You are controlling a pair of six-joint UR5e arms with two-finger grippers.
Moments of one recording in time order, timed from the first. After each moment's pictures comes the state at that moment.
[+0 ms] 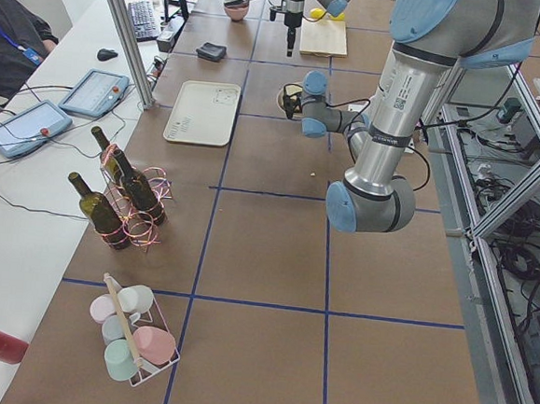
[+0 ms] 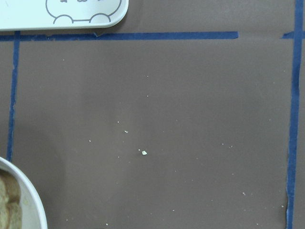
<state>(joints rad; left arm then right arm) -0.40 -2.00 -1.75 -2.27 -1.92 -1.83 0.71 -1.33 2.05 -1.50 2.08 1.06</state>
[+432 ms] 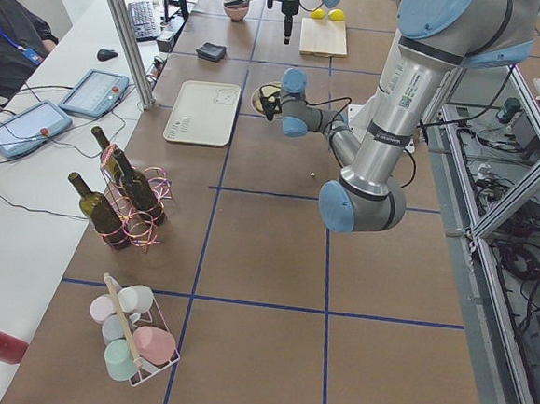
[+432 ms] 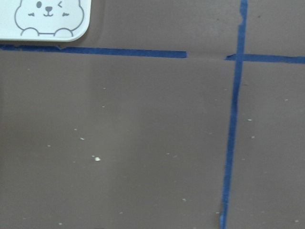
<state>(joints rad) -0.58 -2.04 -1.69 -2.25 -2.03 -1.90 0.85 -1.43 2.06 -1.50 2.15 0.87</state>
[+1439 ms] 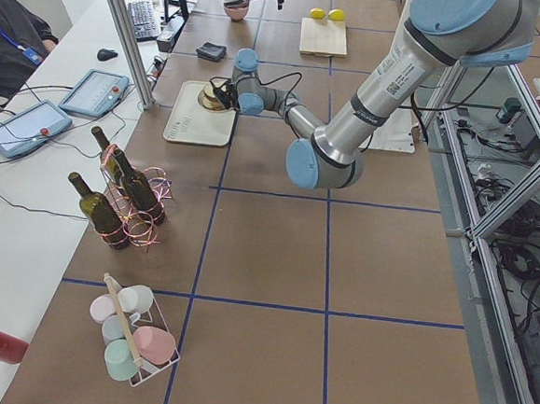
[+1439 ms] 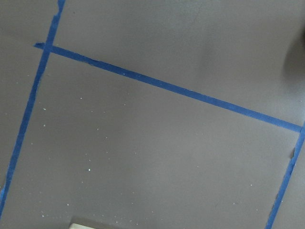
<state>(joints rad) -0.70 -2.40 -1.20 -2.25 -1.92 -2.15 1.22 -1.50 1.89 -1.74 2.24 0.12</state>
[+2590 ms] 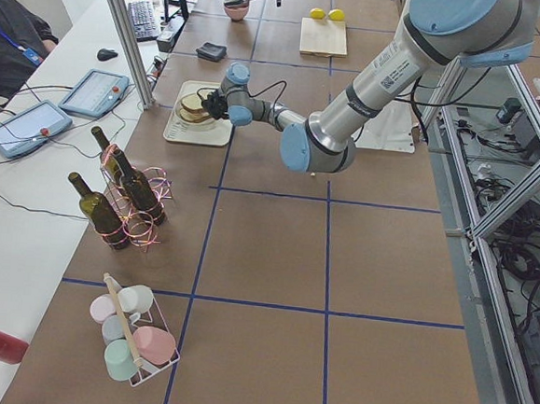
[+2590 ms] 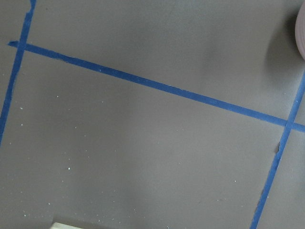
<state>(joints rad) -0.70 -2.47 -0.99 -2.43 -1.79 -2.25 1.26 -1.50 1.85 -1.73 2.26 0.09</state>
